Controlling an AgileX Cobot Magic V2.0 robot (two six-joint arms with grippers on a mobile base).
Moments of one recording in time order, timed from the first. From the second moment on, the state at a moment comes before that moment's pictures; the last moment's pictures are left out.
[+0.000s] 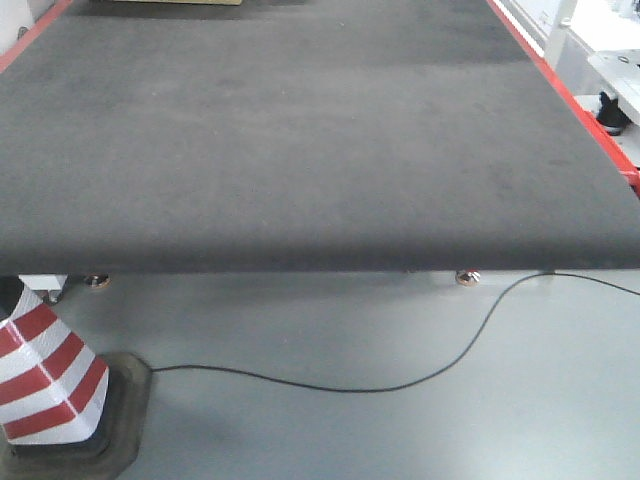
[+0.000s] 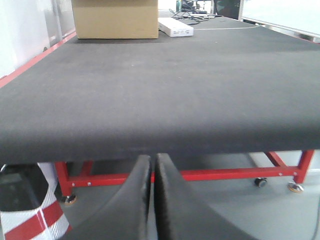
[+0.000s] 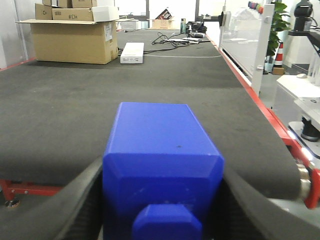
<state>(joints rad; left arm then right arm) -0.03 -0.02 0.03 0.03 0.19 -0.04 0.04 0.02 -0.30 0.12 0.42 -0.14</state>
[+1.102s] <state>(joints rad) -0.03 -0.02 0.03 0.03 0.19 -0.04 0.04 0.02 -0.30 0.12 0.42 -0.14</state>
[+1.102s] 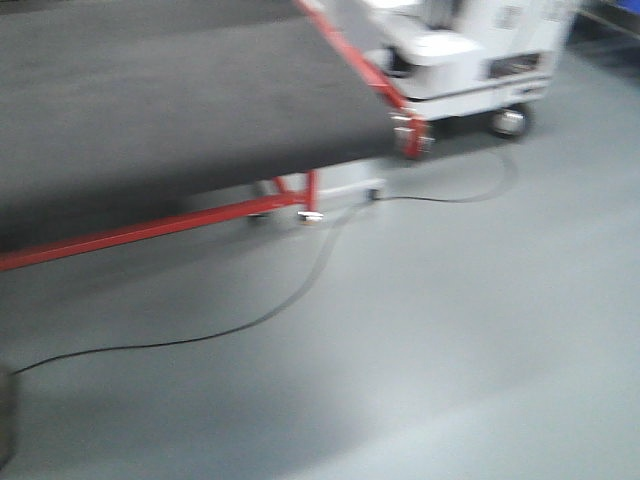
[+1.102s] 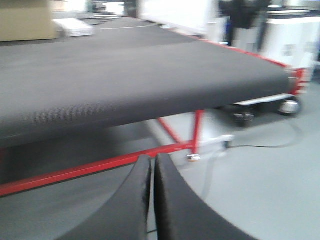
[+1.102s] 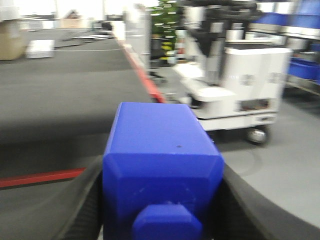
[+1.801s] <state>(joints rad) -0.03 -0.02 0.03 0.03 0.19 -0.04 0.04 0.02 -0.30 0.12 0.42 -0.14</state>
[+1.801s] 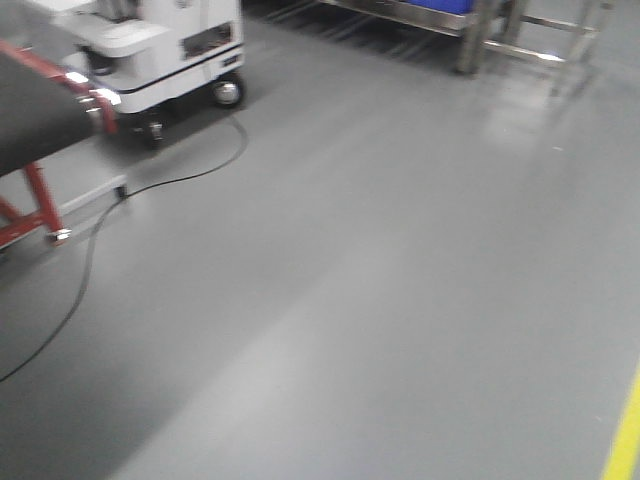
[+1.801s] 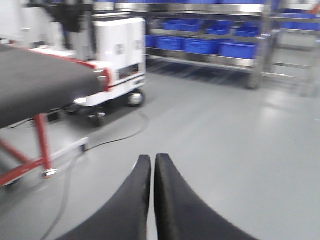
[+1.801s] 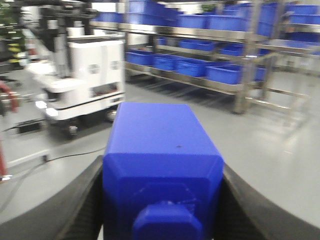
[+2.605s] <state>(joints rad) -0.03 -0.02 0.03 0.03 0.19 -0.04 0.04 0.02 -0.30 0.12 0.42 -0.14</state>
